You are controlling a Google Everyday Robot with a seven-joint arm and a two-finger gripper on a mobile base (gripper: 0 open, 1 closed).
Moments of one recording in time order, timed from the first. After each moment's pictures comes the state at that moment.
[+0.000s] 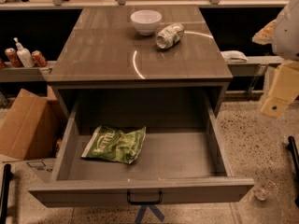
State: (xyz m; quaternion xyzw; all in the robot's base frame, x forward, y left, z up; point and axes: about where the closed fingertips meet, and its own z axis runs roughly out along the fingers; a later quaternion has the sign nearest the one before) arm 0.438 -0.217 0.977 -0.60 0.78 -0.04 0.16
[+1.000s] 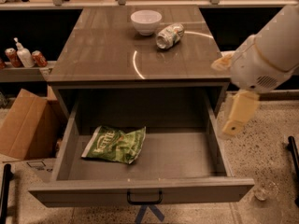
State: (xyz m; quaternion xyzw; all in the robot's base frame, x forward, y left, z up) arm 0.453 -0.160 0.905 -0.65 0.73 0.05 0.20
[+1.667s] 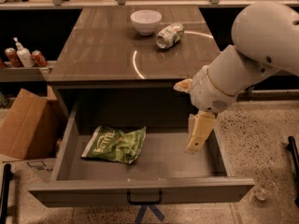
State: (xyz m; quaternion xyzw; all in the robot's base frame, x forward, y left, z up) arm 0.462 -0.087 0.833 -0.70 0.67 0.13 0.21
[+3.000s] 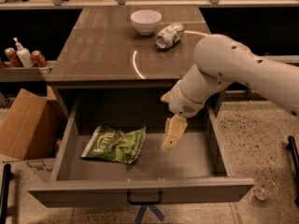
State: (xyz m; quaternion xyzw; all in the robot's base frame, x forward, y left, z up) arm 0.512 -0.056 0.748 -0.66 0.71 0.16 0.17
